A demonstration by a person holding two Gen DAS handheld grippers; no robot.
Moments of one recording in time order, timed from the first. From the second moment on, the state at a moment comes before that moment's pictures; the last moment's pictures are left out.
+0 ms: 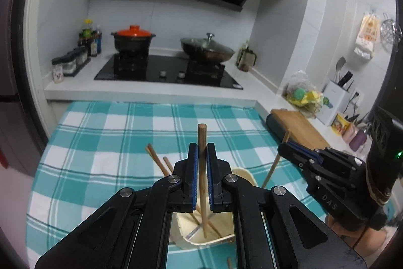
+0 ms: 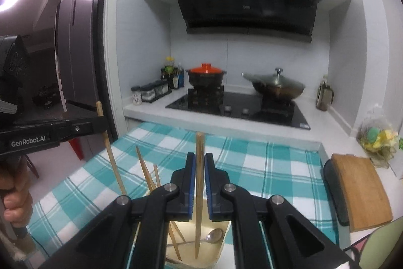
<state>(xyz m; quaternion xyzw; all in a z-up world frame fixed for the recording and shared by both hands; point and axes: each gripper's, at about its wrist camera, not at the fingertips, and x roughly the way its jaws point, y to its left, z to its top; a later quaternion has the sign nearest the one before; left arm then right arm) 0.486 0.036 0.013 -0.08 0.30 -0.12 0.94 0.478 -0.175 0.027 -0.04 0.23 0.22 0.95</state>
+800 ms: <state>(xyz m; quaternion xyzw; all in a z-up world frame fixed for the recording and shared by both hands) 0.279 0.092 -0.051 0.03 0.38 -0.12 0.92 0.323 -0.238 -0.011 -0.08 0.30 0.19 0.93</state>
